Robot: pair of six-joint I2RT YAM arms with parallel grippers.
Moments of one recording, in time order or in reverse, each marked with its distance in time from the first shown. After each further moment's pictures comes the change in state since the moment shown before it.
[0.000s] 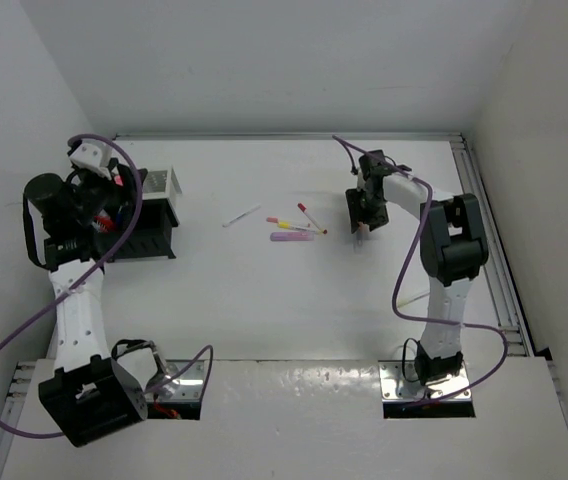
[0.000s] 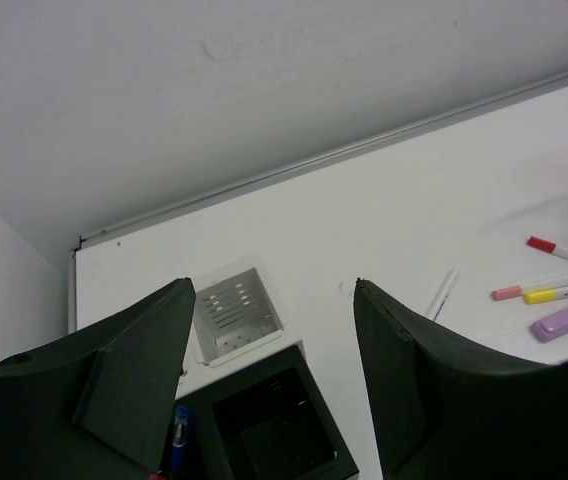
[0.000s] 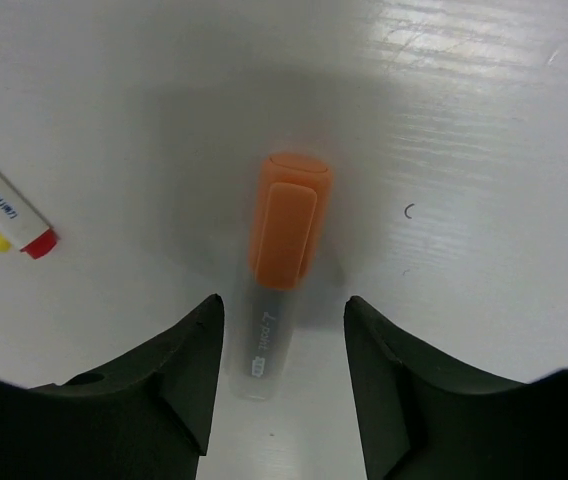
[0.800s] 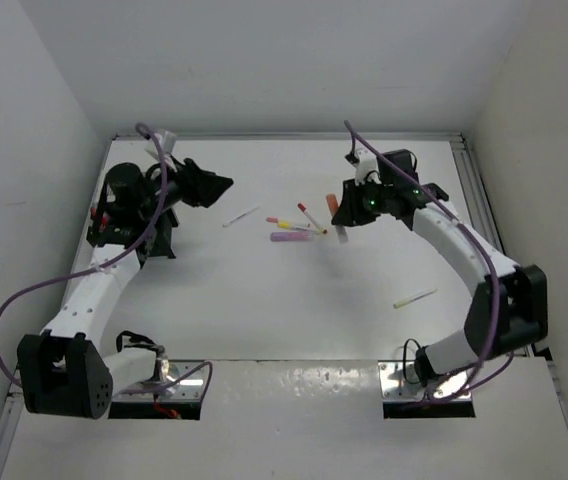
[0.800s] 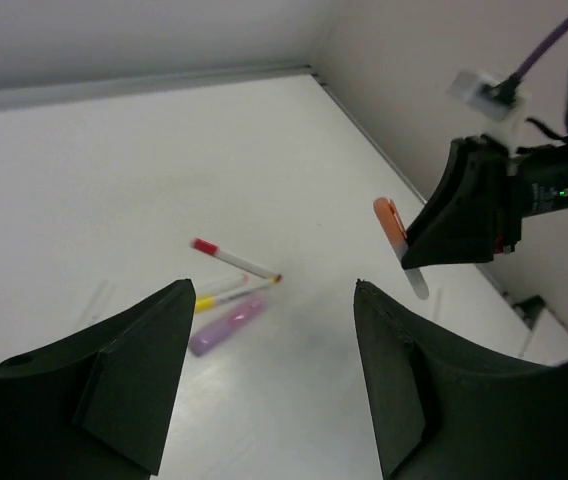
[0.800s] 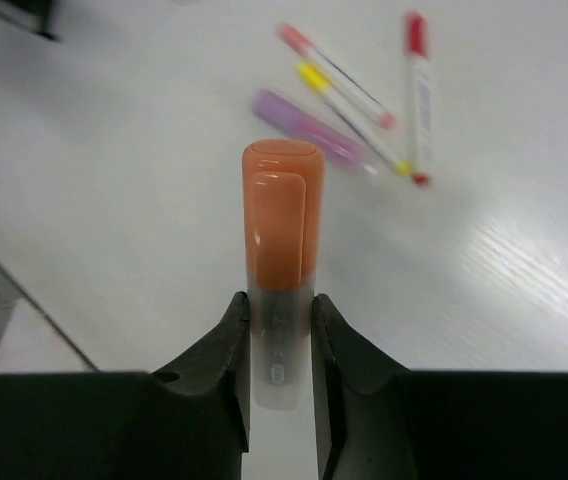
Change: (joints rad) left arm -0.469 0.117 -0.043 0.158 -0.039 -0.555; right arm 0.066 -0.526 -0.287 0.142 -0.407 -0.016
